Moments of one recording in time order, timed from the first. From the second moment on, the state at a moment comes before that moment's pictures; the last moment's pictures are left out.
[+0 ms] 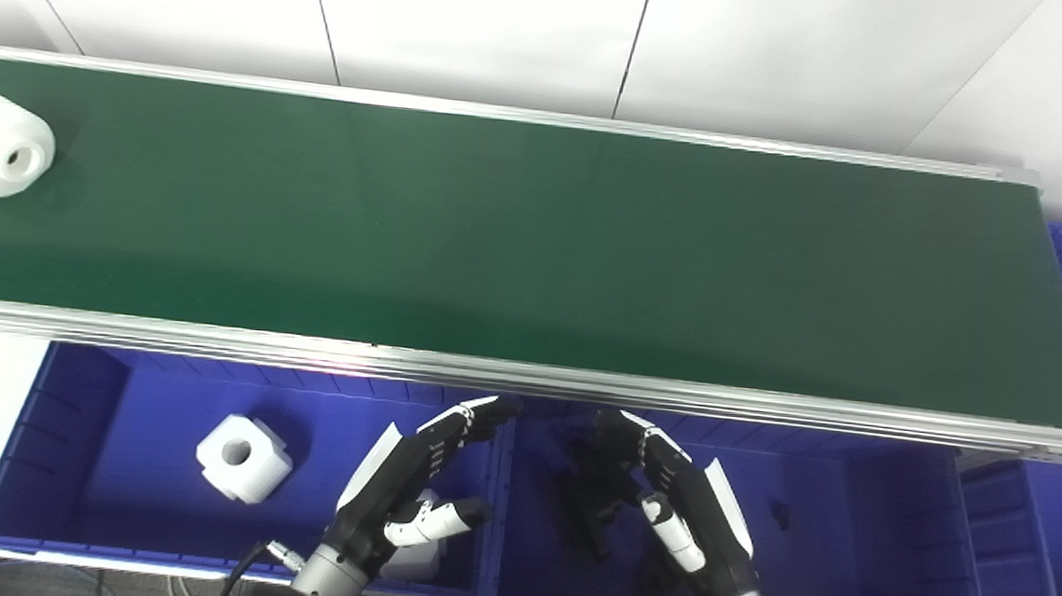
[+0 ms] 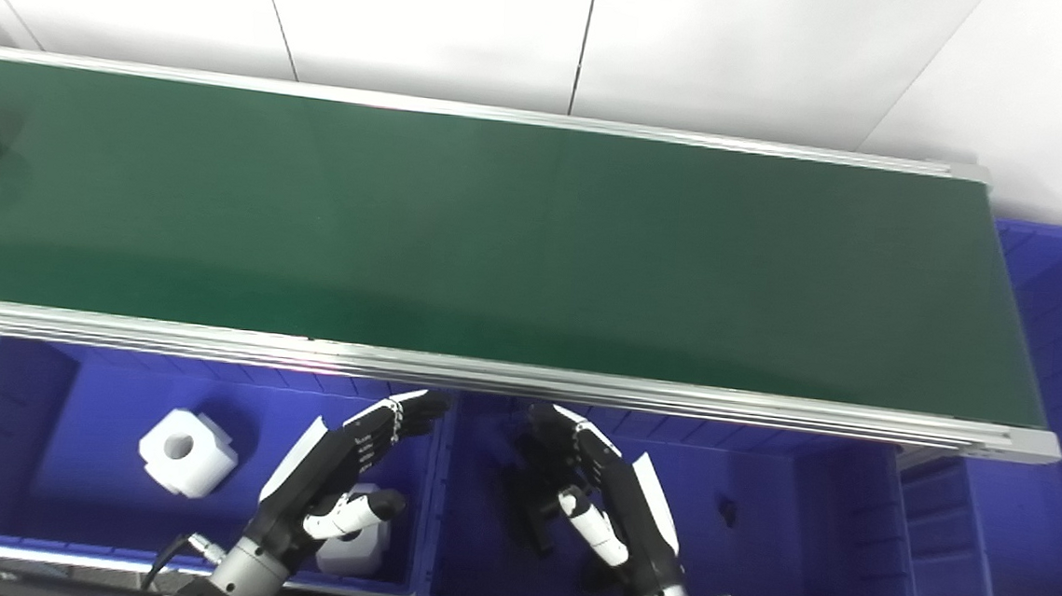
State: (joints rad) left arm 0.50 0.06 -0.31 0.04 0.09 -0.42 -0.15; right arm 0.31 -0.23 0.39 0.16 -0.07 -0.42 0.08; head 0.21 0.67
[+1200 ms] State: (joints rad) left arm 0.49 0.05 -0.31 0.06 0.10 -0.42 -0.15; right arm 0.30 -0.23 0.40 0.18 -0.07 -0.42 0.07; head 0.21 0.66
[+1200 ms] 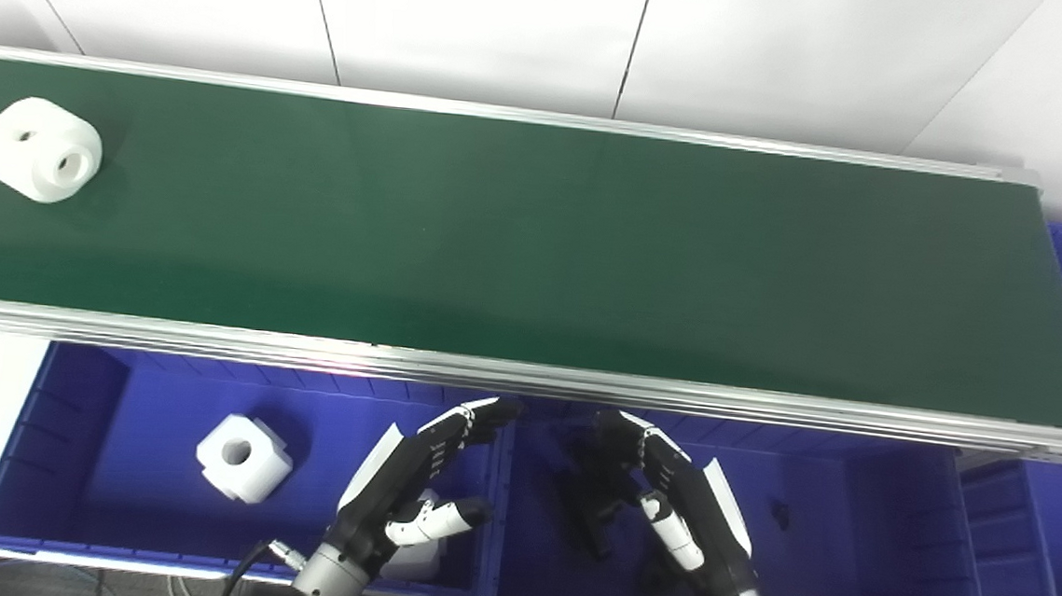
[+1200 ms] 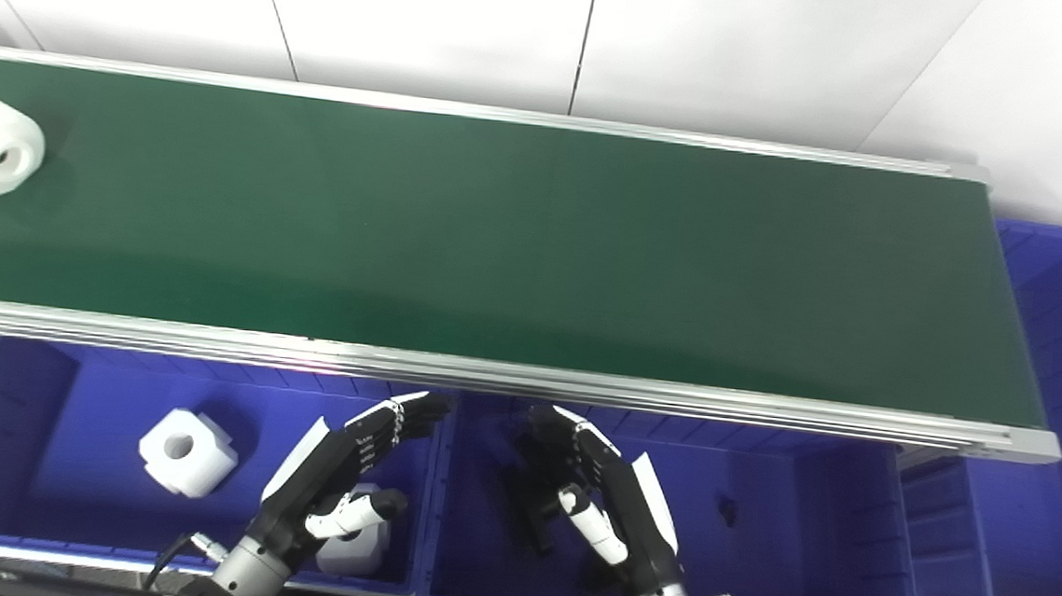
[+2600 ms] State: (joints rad) left arm 0.49 0.06 -0.31 0.06 0.07 -0.42 -0.15; right arm 0.30 -0.23 0.40 0.19 -0.07 -0.42 0.07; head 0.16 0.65
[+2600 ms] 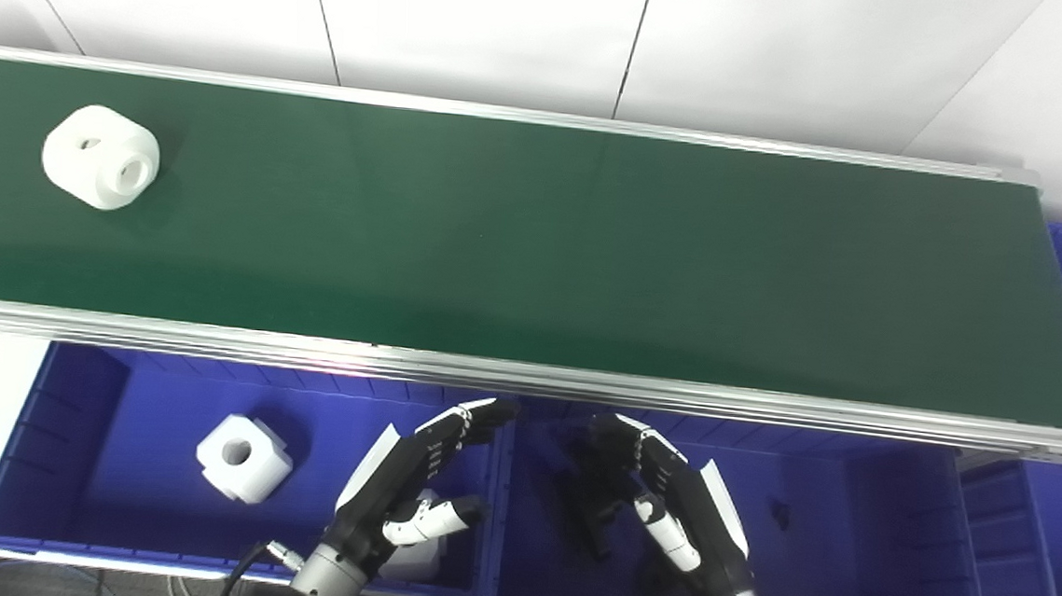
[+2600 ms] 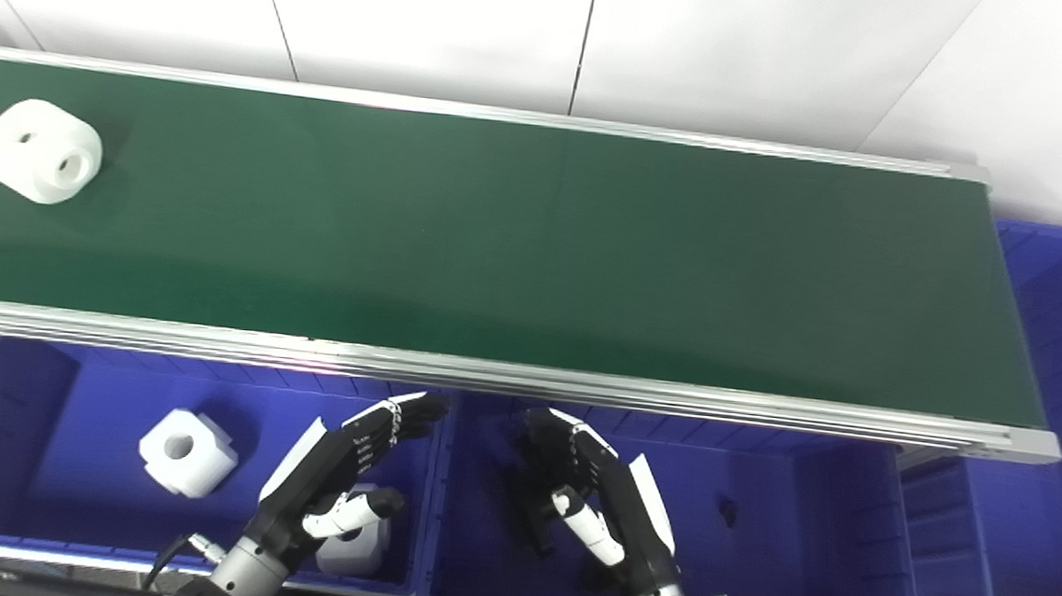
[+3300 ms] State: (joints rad) left arm 0.48 0.06 -0.31 0.07 0.07 -0.42 -0.15; right arm 0.29 -0.23 0.41 0.20 -0.07 -0.42 0.07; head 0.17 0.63
